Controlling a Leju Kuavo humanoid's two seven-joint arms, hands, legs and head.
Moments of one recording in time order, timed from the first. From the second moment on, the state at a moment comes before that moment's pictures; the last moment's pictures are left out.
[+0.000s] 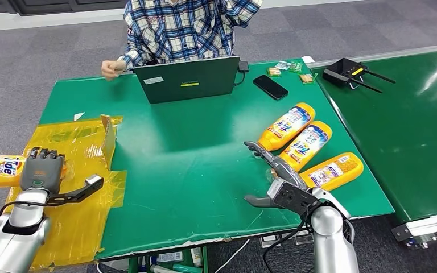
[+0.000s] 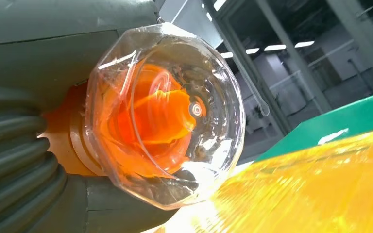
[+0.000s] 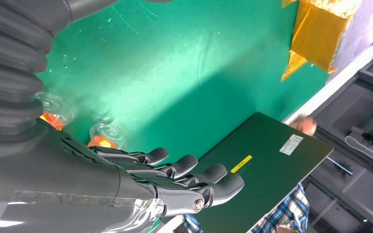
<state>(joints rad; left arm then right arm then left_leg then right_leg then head) -0.33 0.40 -0.14 -0.95 -1.54 0.23 0.14 -0.17 0.26 -0.38 -1.57 0.87 0.62 -0.70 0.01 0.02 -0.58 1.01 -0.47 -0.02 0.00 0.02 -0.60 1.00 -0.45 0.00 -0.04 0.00</state>
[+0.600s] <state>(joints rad) -0.24 0.27 0.02 -1.09 -1.34 0.17 -0.20 -0.18 0.26 -0.38 -1.58 0.87 0.62 -0.70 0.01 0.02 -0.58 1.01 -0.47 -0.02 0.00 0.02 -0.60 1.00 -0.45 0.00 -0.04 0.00</state>
